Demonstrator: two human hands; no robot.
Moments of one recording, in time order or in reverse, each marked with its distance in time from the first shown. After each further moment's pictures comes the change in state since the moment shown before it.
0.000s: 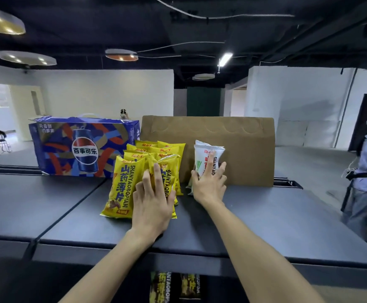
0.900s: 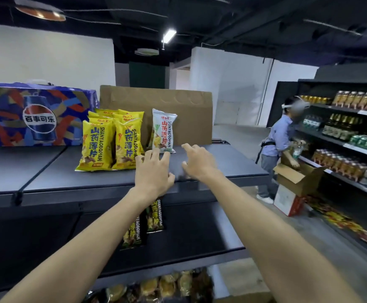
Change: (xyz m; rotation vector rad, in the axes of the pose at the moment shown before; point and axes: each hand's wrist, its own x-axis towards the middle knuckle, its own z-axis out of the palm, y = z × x) left_hand -0.076 0.060 -0.090 -0.037 -0.286 0.355; right_hand -0.144 0.024 -0.148 -0.498 -0.125 -0.244
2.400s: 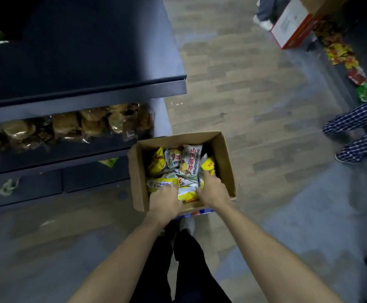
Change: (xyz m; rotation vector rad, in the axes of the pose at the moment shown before) left_hand -0.343 0.336 0.347 -0.276 -1.224 -0.040; right_hand -0.433 0.311 0.318 0.205 -0.945 0.658
